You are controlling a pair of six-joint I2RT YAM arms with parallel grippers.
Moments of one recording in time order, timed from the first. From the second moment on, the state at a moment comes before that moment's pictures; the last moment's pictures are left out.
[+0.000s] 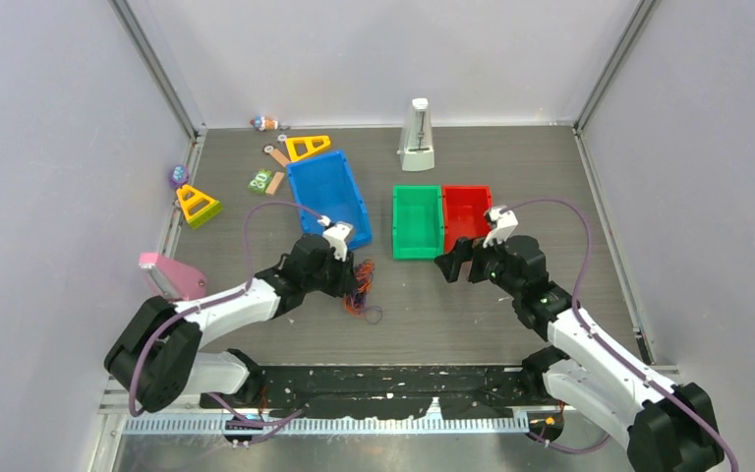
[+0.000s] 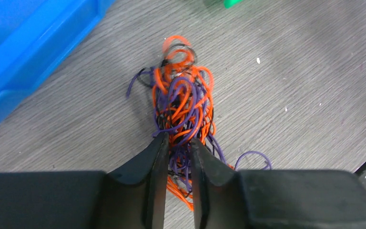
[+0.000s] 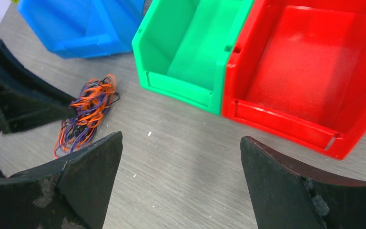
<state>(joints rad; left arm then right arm) -0.64 1.26 0.51 0.08 0.13 -0.30 0.41 0.82 0.40 0.05 -0.14 0.34</state>
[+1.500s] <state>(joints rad) -0.65 1.12 0.25 0.81 0.54 -0.46 0.82 1.36 0.22 1.00 -0.32 0.71</state>
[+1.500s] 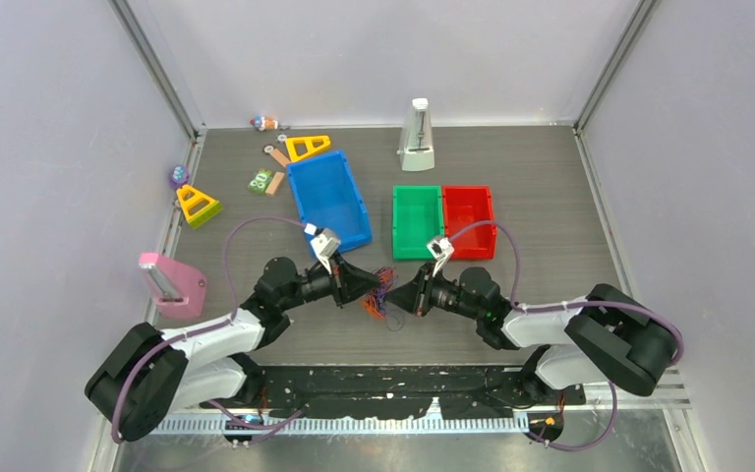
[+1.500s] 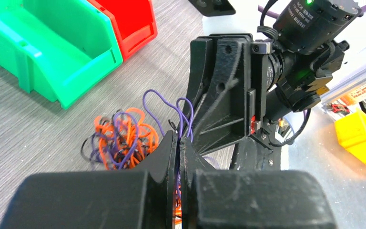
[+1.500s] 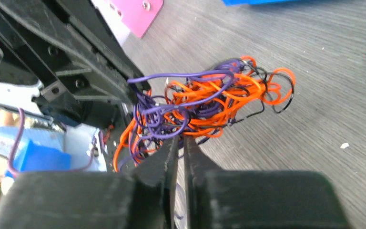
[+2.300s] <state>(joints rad) -0.65 0.49 0.19 0.12 -0.47 -0.34 0.68 0.78 0.29 -0.17 0.79 0.81</state>
